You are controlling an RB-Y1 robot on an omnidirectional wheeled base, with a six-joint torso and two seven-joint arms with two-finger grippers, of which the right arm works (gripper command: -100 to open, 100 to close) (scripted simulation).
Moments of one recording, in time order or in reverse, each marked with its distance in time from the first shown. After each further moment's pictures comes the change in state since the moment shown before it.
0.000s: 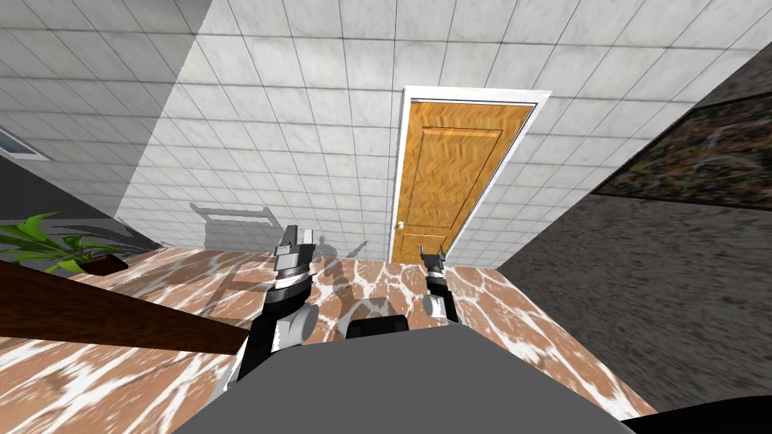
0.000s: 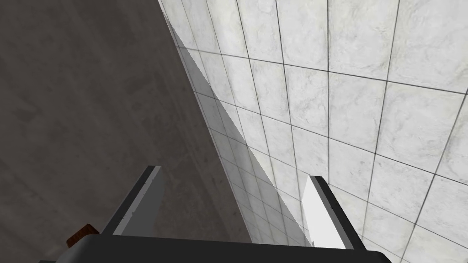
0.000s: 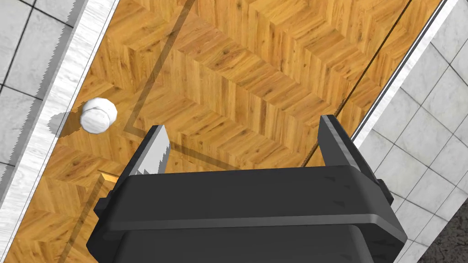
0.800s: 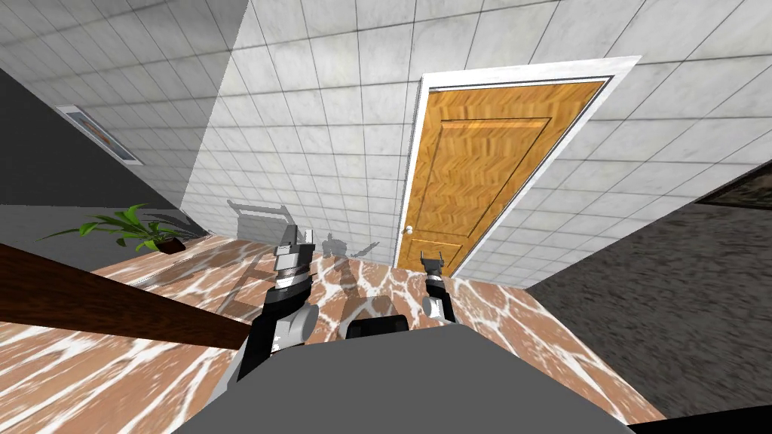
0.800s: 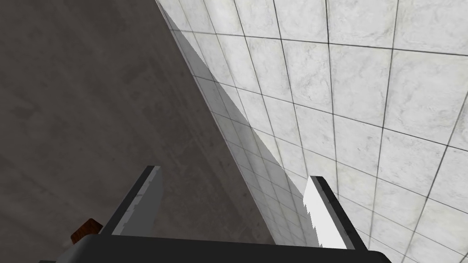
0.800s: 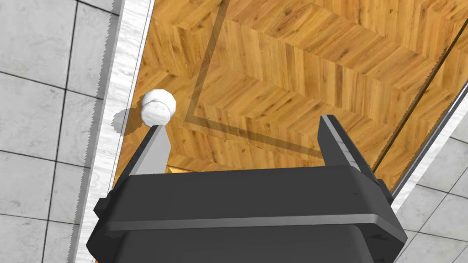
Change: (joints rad) arm -0.055 -0.009 -0.005 0.189 -0.085 -0.029 -0.157
